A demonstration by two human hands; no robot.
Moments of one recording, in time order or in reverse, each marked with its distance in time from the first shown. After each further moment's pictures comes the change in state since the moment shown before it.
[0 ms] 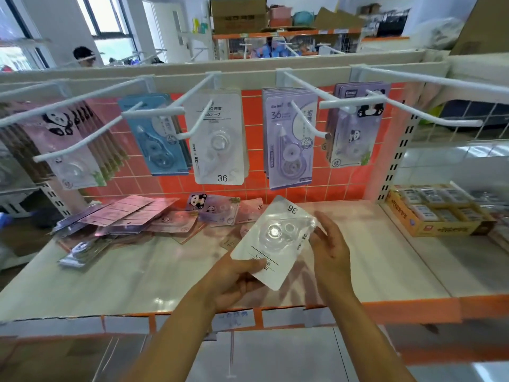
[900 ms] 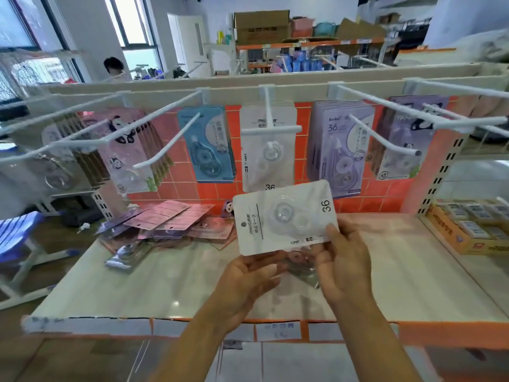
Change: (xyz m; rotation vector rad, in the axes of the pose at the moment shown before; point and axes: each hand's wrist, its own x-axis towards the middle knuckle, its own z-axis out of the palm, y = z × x) left_hand -0.043 0.022 -0.039 0.041 0.043 0.309; right_hand -0.014 -0.057 0.084 0.745 0.084 0.306
